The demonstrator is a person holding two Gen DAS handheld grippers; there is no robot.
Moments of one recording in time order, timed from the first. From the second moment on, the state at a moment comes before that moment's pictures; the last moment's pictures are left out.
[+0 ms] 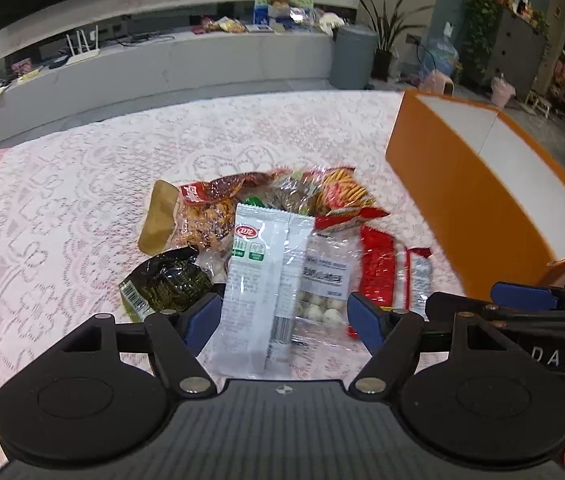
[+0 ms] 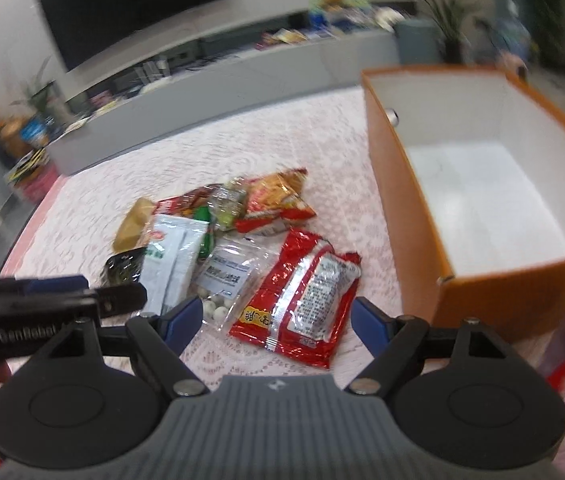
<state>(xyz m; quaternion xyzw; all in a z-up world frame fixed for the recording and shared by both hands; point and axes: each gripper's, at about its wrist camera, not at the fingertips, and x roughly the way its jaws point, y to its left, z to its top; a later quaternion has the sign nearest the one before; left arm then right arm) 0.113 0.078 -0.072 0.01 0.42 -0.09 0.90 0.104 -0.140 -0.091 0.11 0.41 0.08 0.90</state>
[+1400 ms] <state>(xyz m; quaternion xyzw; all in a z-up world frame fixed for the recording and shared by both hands) 0.134 0.095 -0.122 -0.02 0.40 -0.09 0.91 0.126 -0.126 -0.146 0.18 0.41 0.01 0.90</state>
